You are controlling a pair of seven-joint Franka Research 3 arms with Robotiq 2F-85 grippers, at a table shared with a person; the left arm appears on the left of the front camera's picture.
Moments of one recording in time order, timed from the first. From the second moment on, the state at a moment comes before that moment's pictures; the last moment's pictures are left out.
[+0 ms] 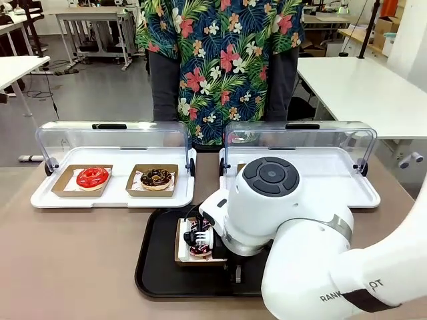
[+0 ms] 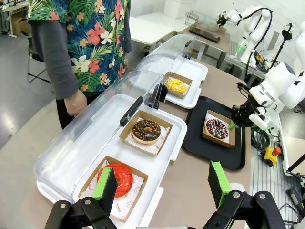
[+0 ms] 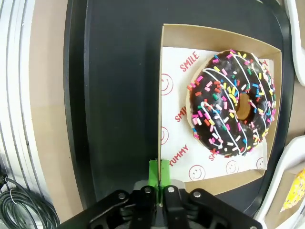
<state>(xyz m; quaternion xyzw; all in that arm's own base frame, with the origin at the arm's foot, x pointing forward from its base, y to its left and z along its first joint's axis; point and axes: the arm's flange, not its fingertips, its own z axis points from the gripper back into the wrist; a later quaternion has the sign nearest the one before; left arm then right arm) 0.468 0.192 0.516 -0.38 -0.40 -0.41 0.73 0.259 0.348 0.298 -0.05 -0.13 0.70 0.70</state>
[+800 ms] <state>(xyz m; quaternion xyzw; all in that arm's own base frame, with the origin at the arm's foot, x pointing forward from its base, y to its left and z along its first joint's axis) 0.468 0.192 0.516 -0.38 -0.40 -0.41 0.73 0.260 0.350 0.326 -0.06 -0.16 0.70 0.69</state>
